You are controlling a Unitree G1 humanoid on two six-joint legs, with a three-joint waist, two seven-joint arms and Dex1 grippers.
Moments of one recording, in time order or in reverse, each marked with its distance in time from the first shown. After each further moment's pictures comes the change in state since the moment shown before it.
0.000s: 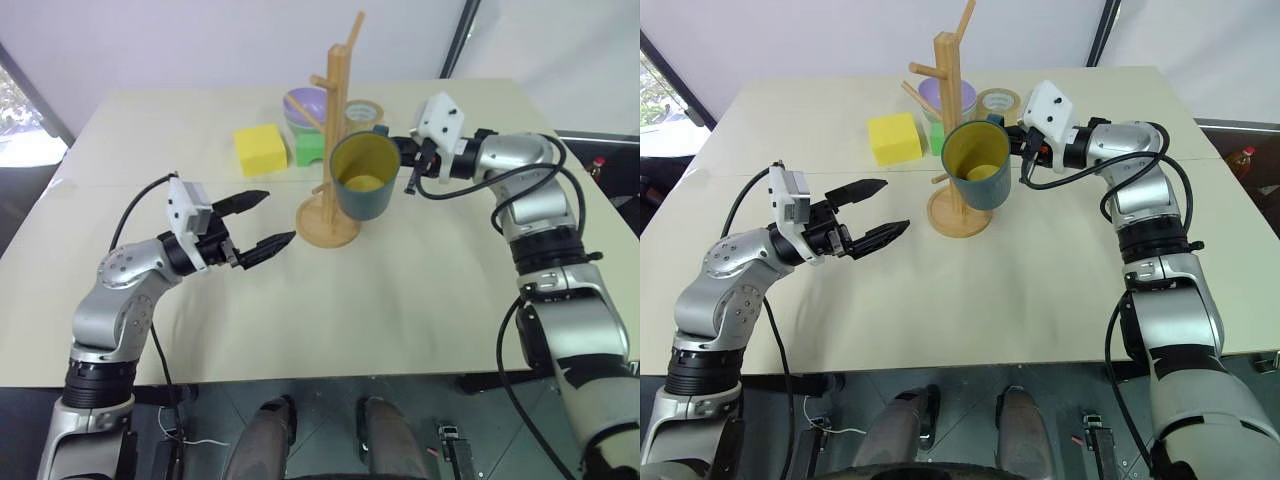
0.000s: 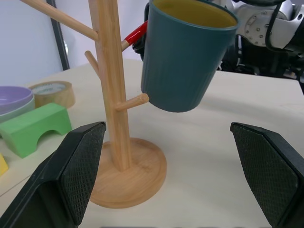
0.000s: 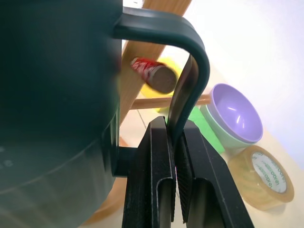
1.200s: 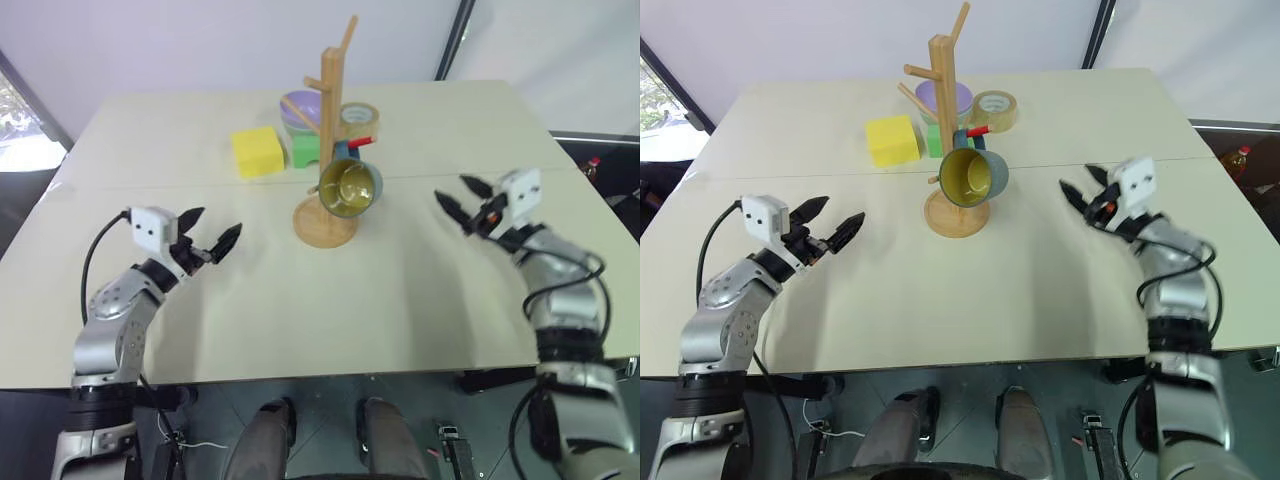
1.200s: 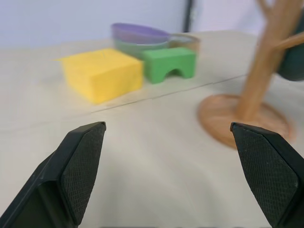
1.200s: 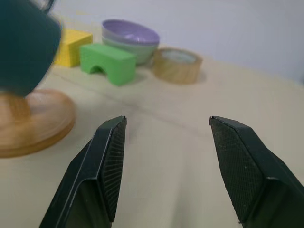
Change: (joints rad) left arm 0.159 -0.107 0.142 0.184 0.133 -0.118 0.357; right arm 0.649 0.092 -0.335 -0.354 0.162 0.088 -0.378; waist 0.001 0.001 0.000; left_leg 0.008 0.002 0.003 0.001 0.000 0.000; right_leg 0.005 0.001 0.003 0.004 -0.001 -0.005
